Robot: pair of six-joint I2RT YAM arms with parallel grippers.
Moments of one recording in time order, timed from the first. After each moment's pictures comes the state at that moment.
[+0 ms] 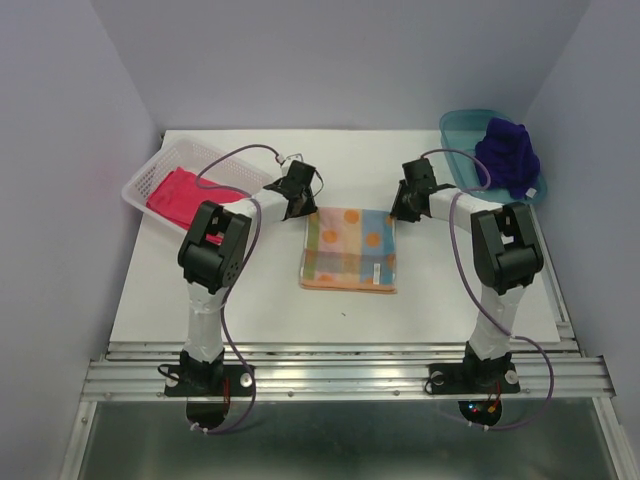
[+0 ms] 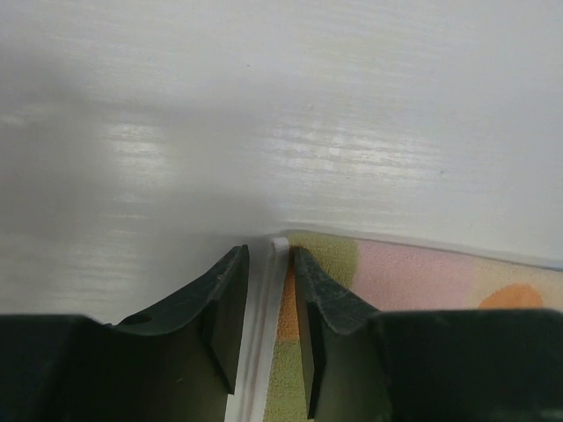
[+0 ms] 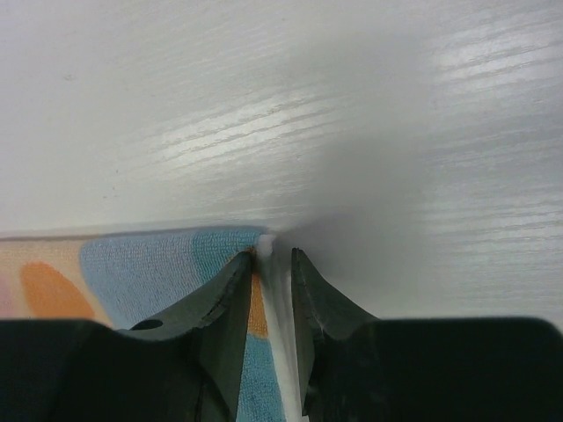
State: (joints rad) left arm -0.48 2.07 1.41 -0.19 -0.21 -0.60; right arm 0.27 1.96 1.29 -0.25 0.09 0.57
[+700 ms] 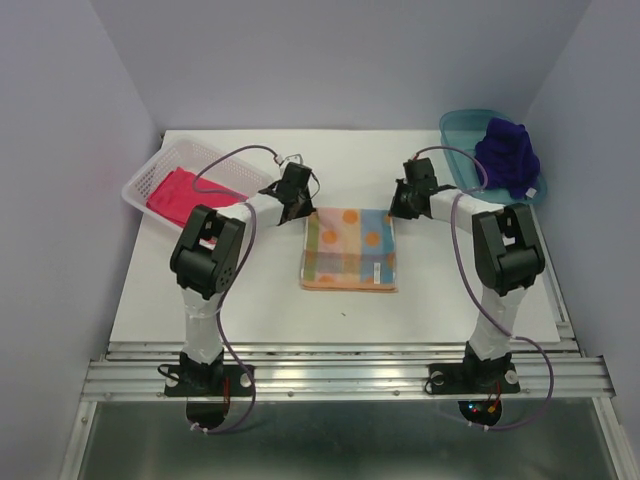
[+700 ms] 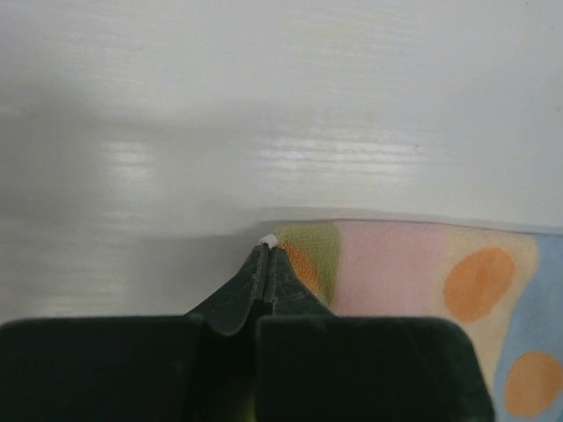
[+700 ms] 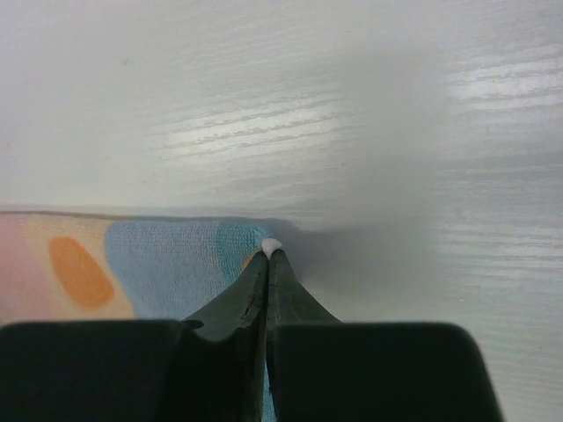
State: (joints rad) left arm -0.48 2.05 1.37 -0.14 -0.18 -0.58; right arm 0.27 1.97 1.29 -0.20 0.02 0.50
